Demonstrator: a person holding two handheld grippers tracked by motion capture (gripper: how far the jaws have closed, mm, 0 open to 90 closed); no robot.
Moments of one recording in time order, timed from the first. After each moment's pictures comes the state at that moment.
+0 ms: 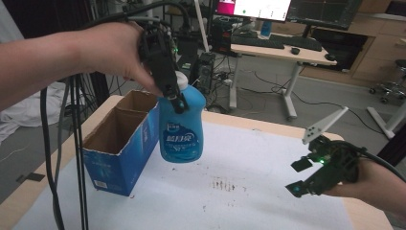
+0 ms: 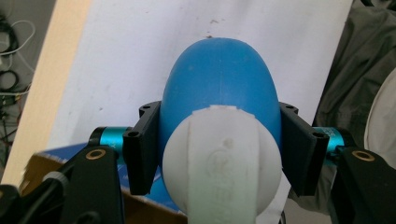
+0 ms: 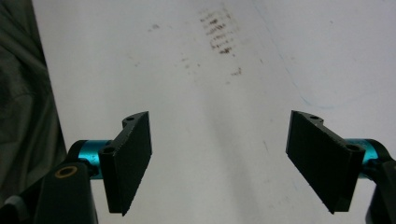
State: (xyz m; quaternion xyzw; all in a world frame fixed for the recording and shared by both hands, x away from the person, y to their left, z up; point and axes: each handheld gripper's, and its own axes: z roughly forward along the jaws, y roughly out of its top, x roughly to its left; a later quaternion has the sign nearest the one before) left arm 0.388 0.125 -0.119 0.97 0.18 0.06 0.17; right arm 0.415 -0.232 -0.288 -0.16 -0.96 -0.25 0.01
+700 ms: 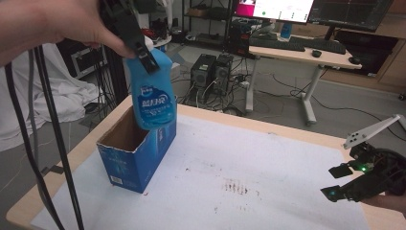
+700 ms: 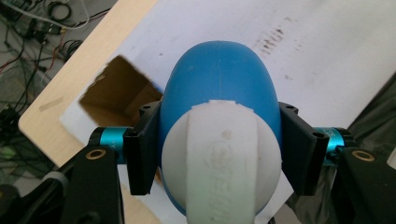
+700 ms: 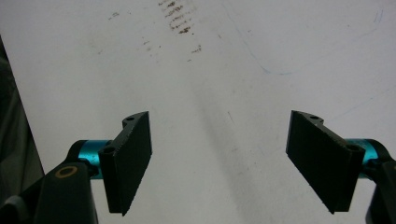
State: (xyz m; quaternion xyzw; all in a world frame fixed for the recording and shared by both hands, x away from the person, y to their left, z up) left arm 0.397 0.223 -0.086 0.91 0.36 0.11 0.18; right arm 0.430 -0.276 -0.292 -0.21 -0.94 -0.25 -0.02
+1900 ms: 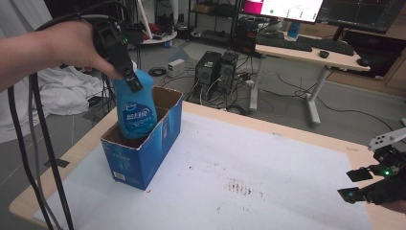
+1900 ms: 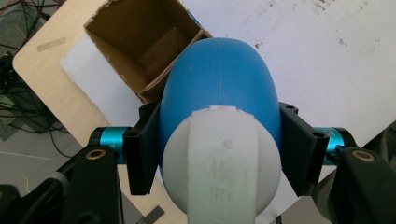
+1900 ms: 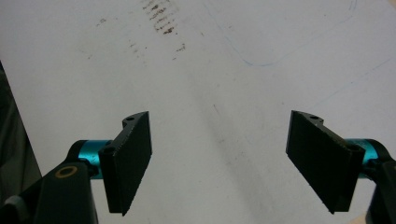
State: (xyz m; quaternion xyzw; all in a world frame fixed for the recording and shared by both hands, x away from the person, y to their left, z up) left arm 0.404 0.266 -0.155 0.90 0.41 0.09 0.13; right arm 0.439 -0.297 -0.289 -0.24 -0.93 -0.26 -0.01
